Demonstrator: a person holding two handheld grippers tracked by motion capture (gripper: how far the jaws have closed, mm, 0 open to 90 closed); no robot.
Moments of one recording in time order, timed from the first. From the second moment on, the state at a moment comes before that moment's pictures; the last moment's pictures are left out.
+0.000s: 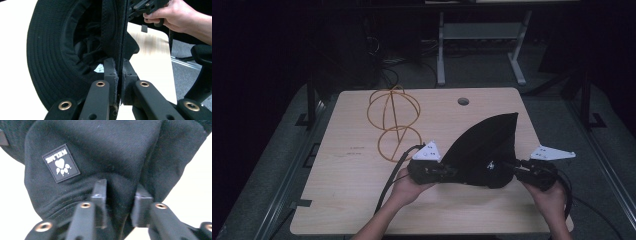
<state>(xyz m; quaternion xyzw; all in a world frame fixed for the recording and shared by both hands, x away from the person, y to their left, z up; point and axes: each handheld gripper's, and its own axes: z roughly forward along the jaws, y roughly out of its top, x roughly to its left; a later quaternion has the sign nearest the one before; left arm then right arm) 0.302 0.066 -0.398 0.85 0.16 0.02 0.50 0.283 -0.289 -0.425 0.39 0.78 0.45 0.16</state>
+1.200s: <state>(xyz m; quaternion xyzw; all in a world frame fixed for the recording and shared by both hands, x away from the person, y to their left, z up) 0.273 0.154 -0.413 0.86 0.21 0.10 0.46 0.307 -0.256 -0.303 0.32 0.82 0.44 0.15</state>
